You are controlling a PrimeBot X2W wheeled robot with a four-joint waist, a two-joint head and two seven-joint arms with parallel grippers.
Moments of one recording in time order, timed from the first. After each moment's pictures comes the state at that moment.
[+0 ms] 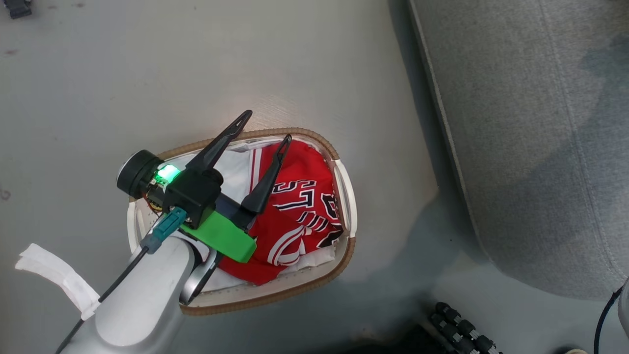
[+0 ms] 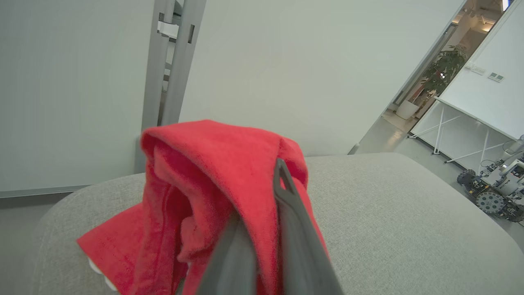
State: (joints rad) left arm -0.54 0.33 -0.64 0.20 -0.35 -0.13 -0.26; right arm -1.01 -0.23 -0.59 0.56 -0.26 0.13 -0.26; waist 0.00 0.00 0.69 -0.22
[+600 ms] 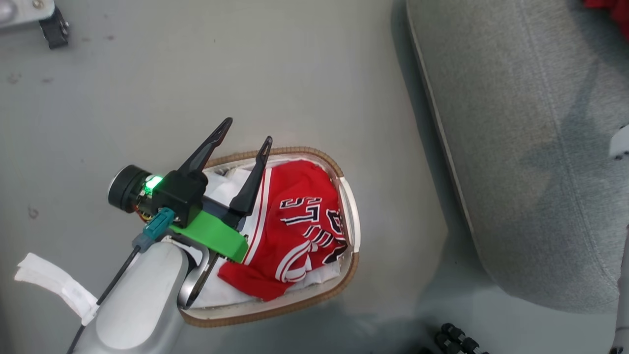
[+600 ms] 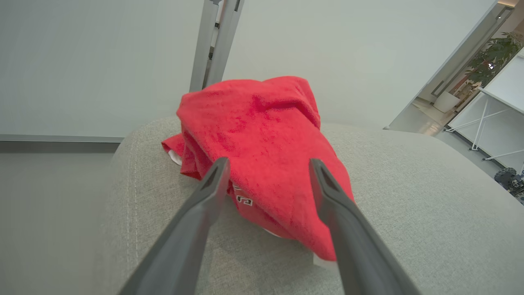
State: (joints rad) left arm -0.50 0.27 -0.55 0.27 -0.34 -0.13 -0.26; right arm -0.65 -0.15 -0.48 0.37 -0.17 0.13 -0.26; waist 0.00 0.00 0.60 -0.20
